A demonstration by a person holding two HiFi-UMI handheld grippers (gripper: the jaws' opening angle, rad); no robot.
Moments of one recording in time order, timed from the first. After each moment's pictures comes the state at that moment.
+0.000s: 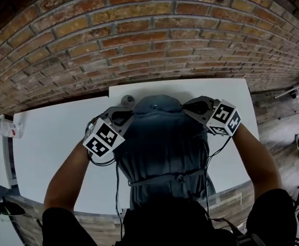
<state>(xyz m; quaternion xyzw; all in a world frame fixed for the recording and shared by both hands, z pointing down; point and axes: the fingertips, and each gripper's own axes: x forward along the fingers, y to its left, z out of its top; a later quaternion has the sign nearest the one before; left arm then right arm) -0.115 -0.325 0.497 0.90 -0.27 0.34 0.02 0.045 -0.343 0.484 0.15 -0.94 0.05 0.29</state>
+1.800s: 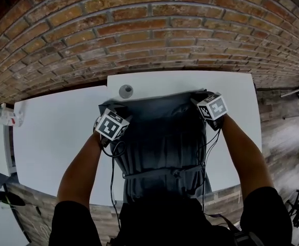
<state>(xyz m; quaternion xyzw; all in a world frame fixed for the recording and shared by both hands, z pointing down) -0.134 -0.327 0.635 0.82 -0.33 0.41 0.21 0.129 -0.407 0.630 0.33 -0.83 0.19 0.40</state>
